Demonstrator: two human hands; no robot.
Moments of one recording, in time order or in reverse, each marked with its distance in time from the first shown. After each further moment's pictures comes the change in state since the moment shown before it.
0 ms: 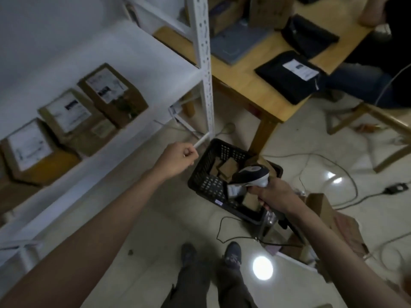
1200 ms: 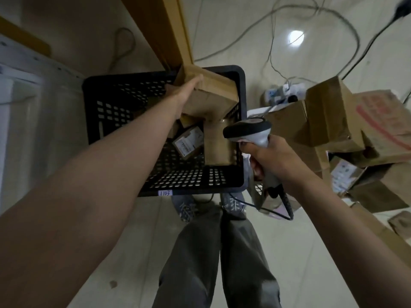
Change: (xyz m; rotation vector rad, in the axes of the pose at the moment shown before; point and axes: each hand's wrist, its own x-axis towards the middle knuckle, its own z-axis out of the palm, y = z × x) left_hand 0.382 -0.098 0.502 -0.187 -0.334 -0.608; right_hand 0.290 0.324 0.033 0.573 0.247 0.400
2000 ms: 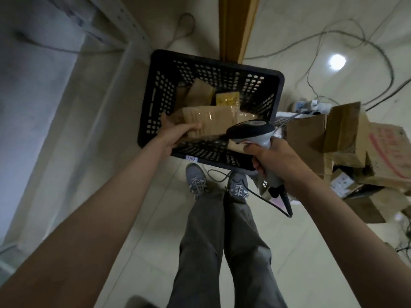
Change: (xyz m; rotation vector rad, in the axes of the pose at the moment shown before) left_hand -0.134 -0.152 -0.123 -0.309 -0.044 -0.026; right_hand -0.095 -0.041 0.033 -0.172 -0.189 -0.030
